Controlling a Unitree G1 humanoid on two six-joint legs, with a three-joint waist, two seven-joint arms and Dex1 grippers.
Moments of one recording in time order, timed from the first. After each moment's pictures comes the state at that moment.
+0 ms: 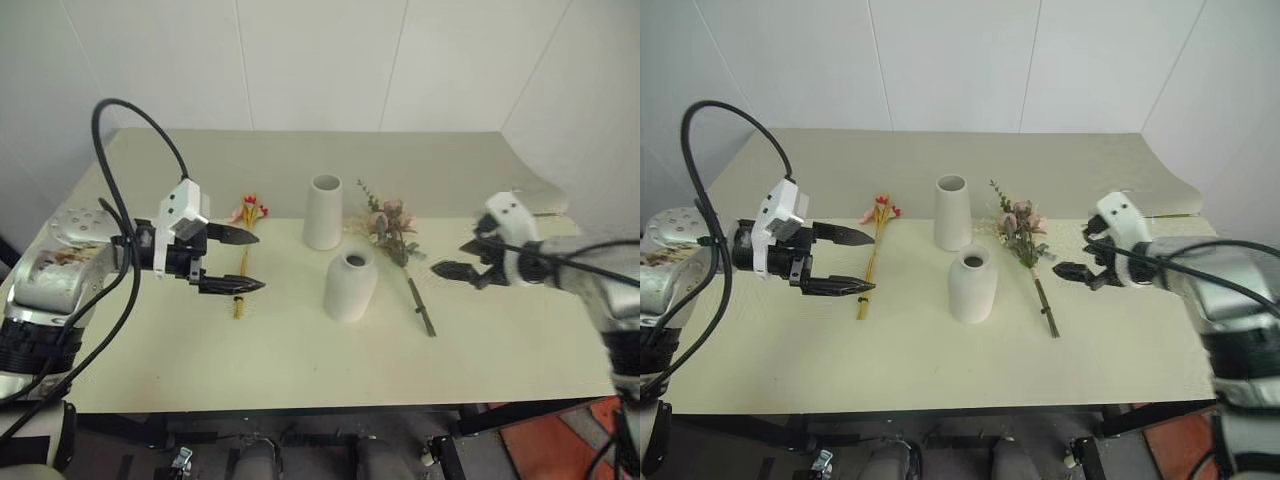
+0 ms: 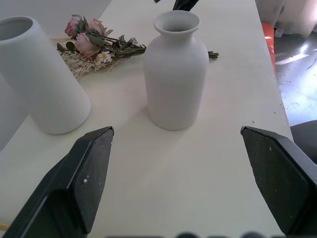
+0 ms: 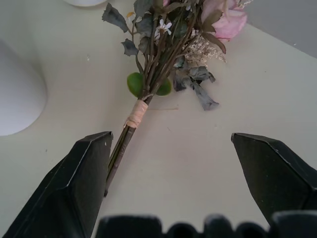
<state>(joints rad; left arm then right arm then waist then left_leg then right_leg) -0.66 0.93 -0.03 -0.03 -0.48 0.54 -1.35 -0.77 -0.85 0.17 0.11 0.35 1.04 0.76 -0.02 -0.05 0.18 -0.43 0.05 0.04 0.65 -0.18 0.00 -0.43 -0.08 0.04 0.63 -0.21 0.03</state>
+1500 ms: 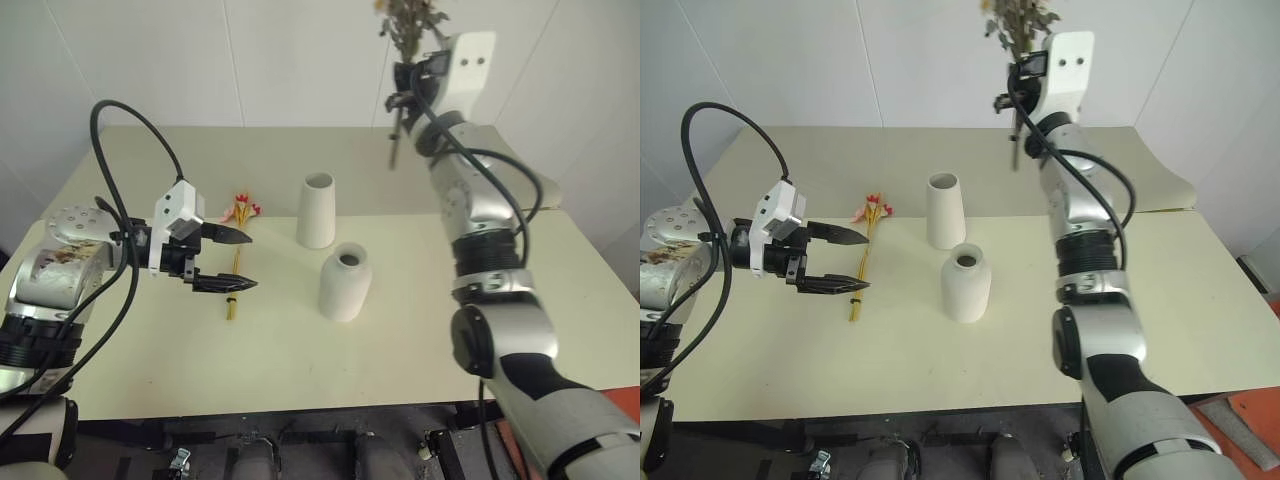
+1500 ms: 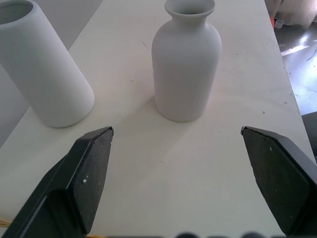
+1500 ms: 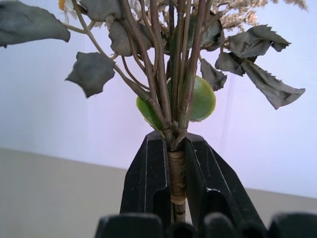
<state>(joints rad) -0.67 0.93 -0.02 0.03 -0.43 0.50 -1.39 -1.25 -0.15 -0.19 0.65 0.24 0.05 0.28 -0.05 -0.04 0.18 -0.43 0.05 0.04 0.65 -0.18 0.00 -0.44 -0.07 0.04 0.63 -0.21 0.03</state>
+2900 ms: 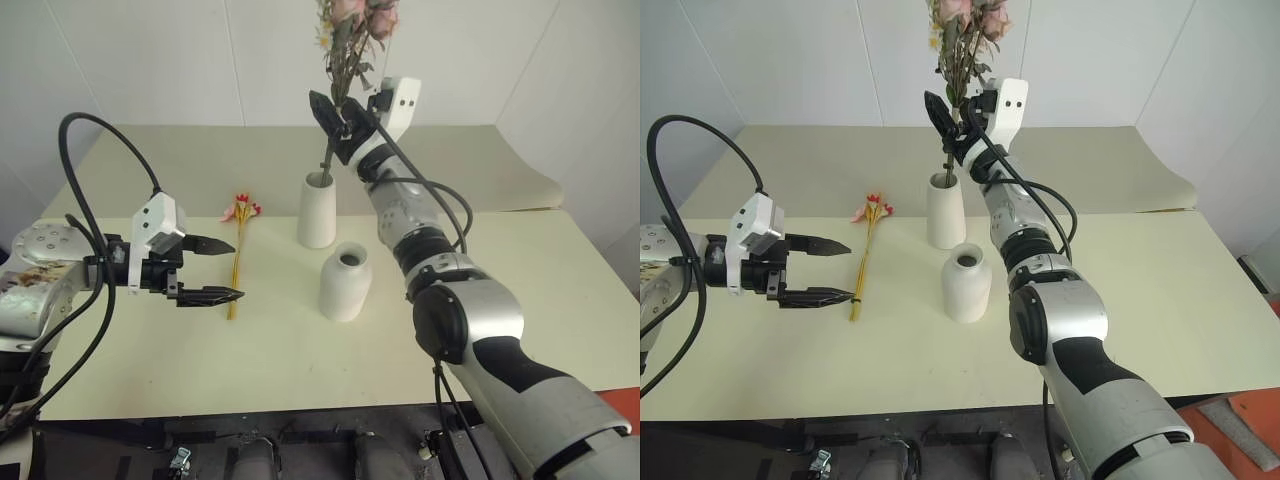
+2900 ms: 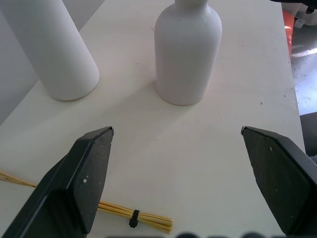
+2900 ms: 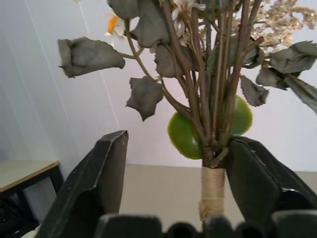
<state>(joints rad) -0.50 1.02 0.09 -0.14 -0.51 0.59 -1.30 -1.41 -0.04 -0.31 1.22 0.33 -0.26 0.54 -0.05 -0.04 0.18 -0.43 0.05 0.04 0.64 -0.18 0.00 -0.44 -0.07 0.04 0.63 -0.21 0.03</state>
